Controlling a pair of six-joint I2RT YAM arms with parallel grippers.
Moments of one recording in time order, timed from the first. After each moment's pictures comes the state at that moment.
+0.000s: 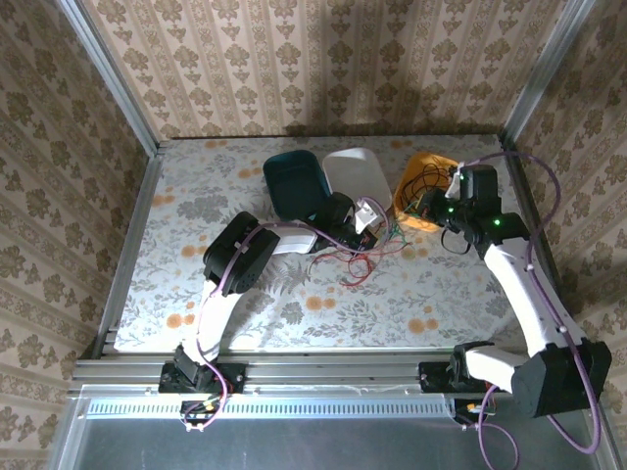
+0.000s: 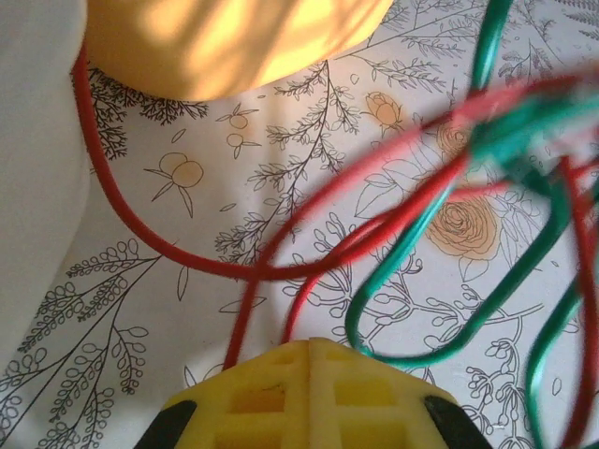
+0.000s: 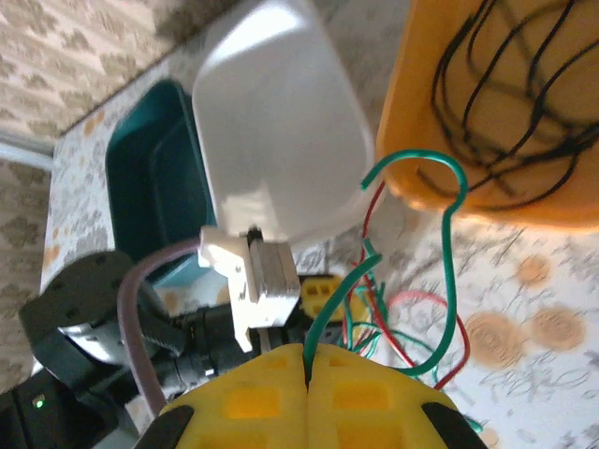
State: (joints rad) left arm -0.80 2.24 1.39 0.18 0.53 0.05; right arm 0.08 1.14 1.07 -0.60 -0.21 0.55
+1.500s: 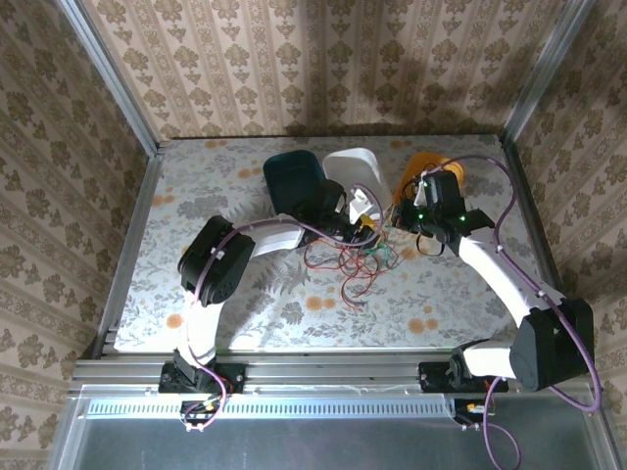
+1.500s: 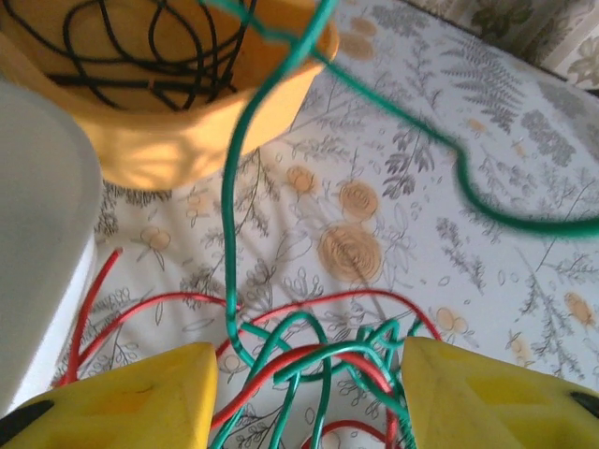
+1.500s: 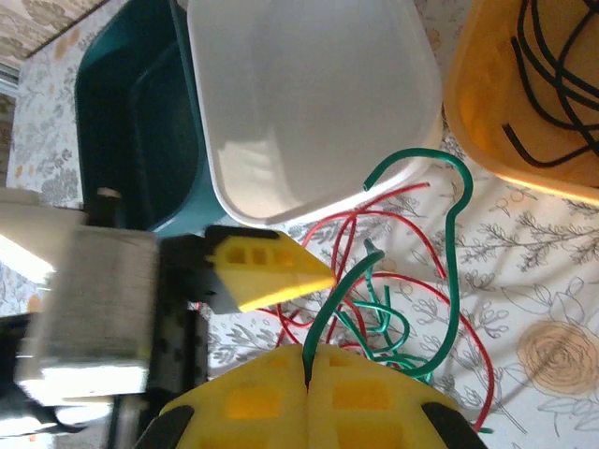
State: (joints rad) left arm -0.78 2.08 1.33 0.12 0.62 0.07; right arm 0.23 1.32 1.02 -0.46 -0.21 0.57
